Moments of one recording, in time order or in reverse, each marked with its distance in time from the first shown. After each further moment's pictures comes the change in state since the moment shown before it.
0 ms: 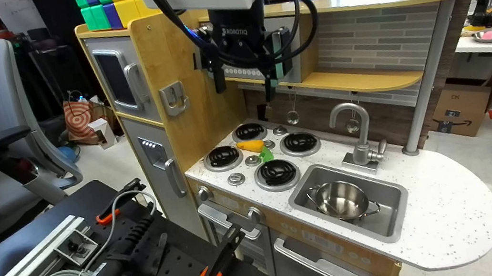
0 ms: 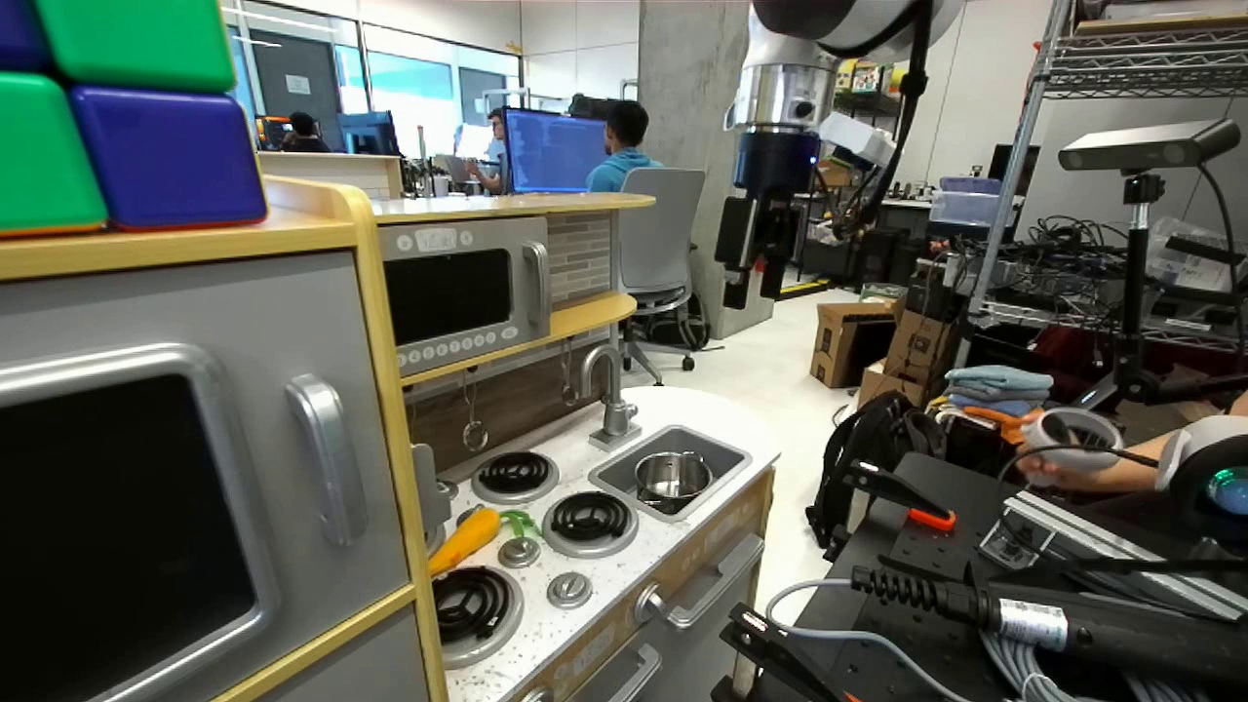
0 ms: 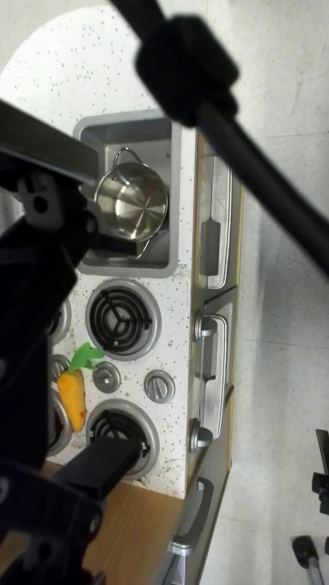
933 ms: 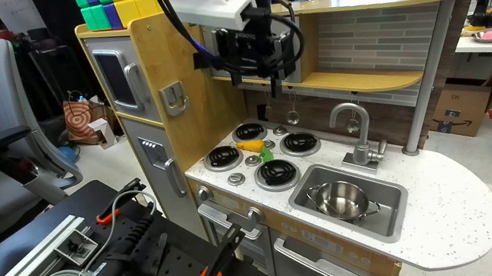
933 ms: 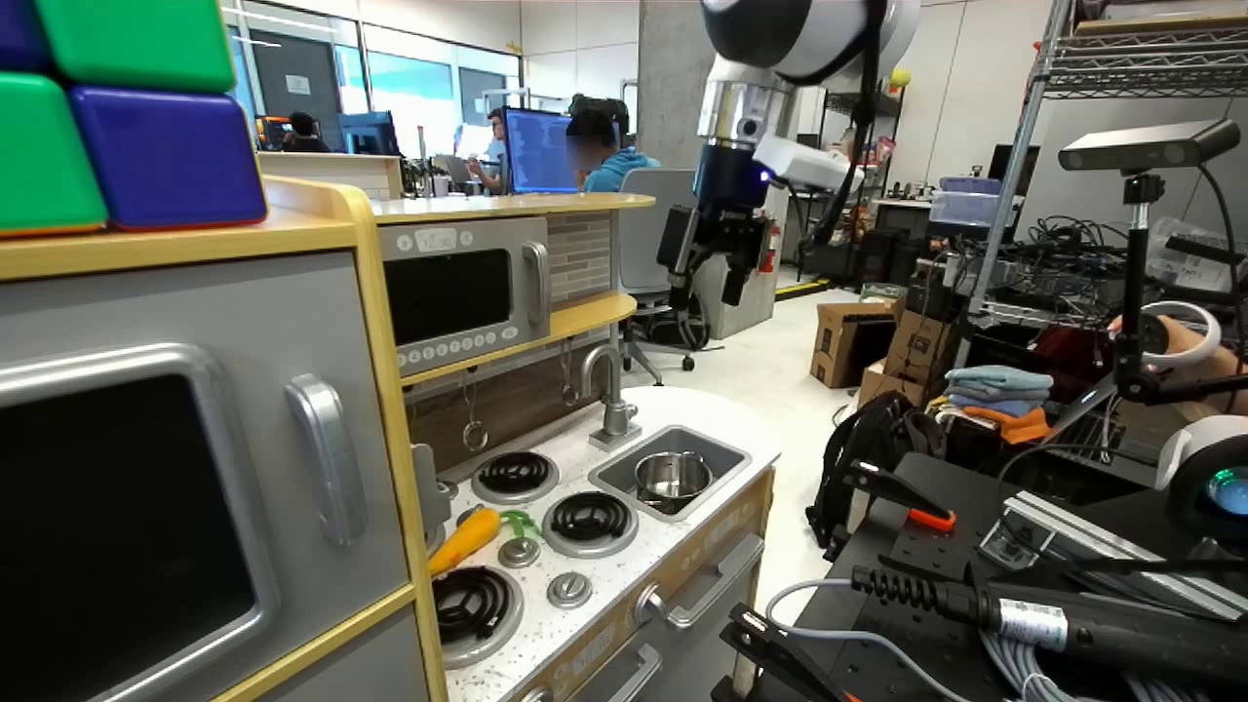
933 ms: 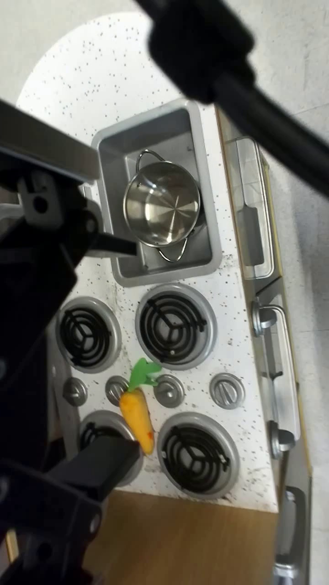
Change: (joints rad) arm -0.005 0.107 0.041 0.069 0.073 0.132 0.179
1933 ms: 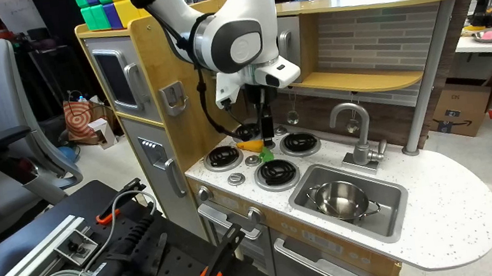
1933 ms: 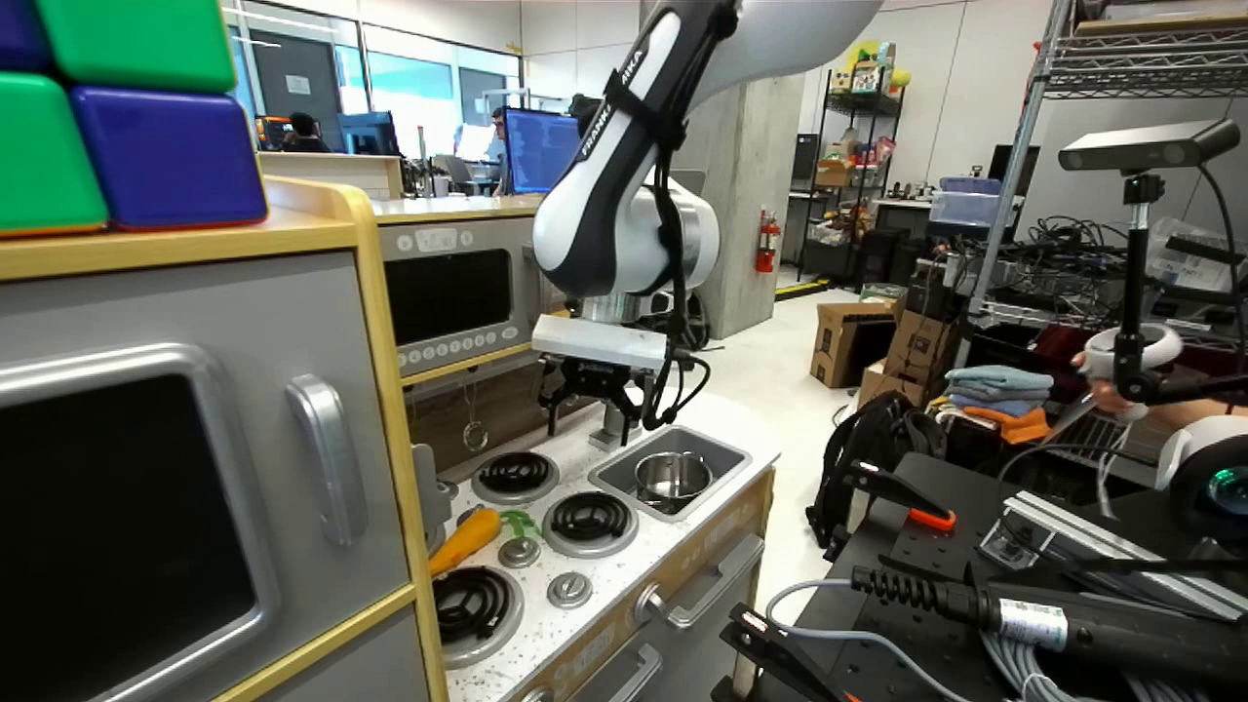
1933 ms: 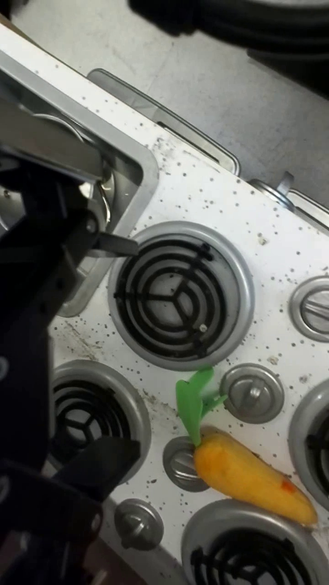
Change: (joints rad) arm 0.129 0.644 0.013 0.485 0.096 0.136 0.854
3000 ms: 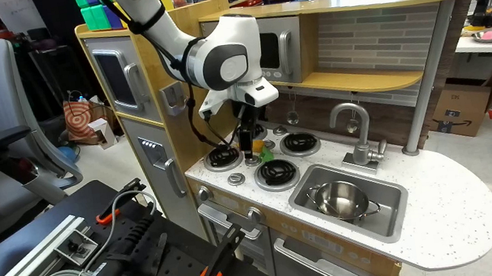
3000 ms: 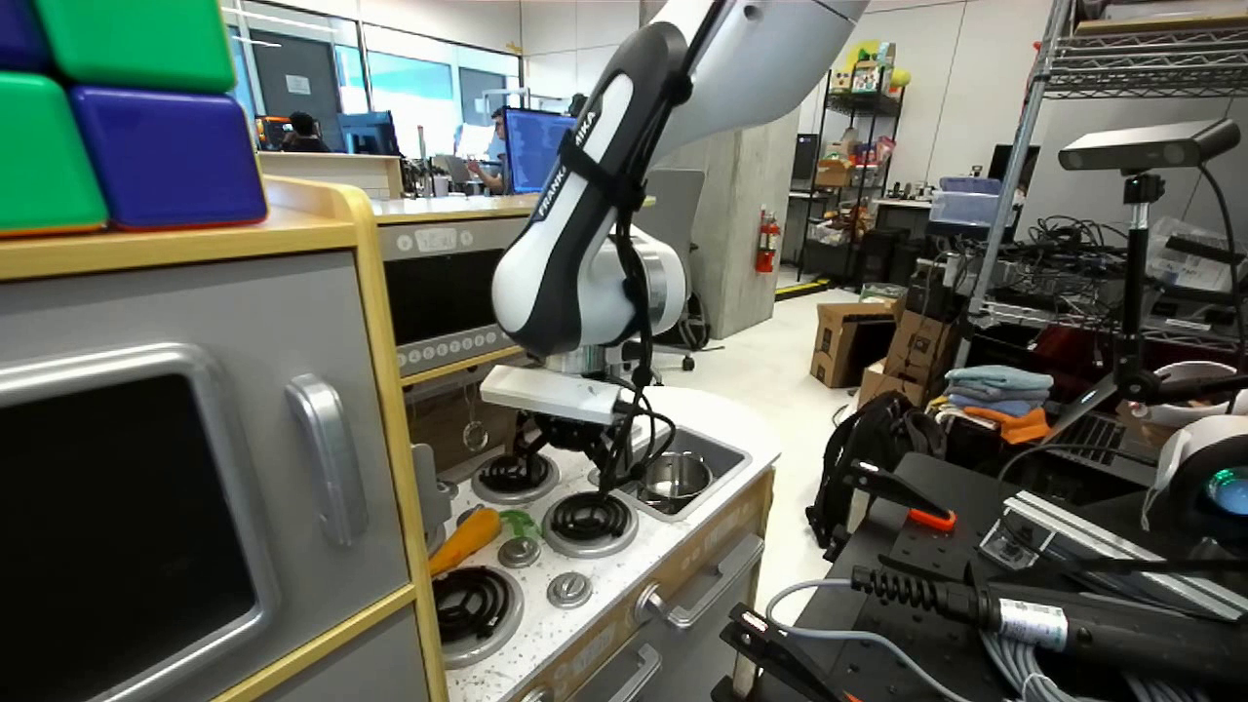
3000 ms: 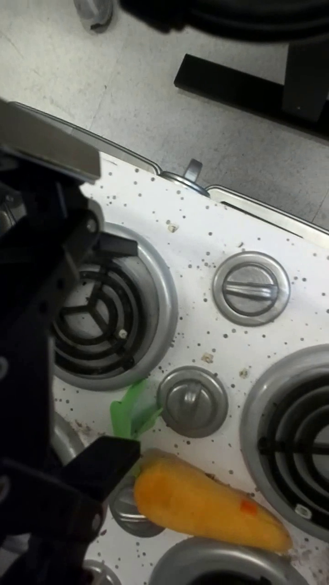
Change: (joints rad) arm 0.089 0.111 -0.018 0.074 0.006 -0.036 0.254
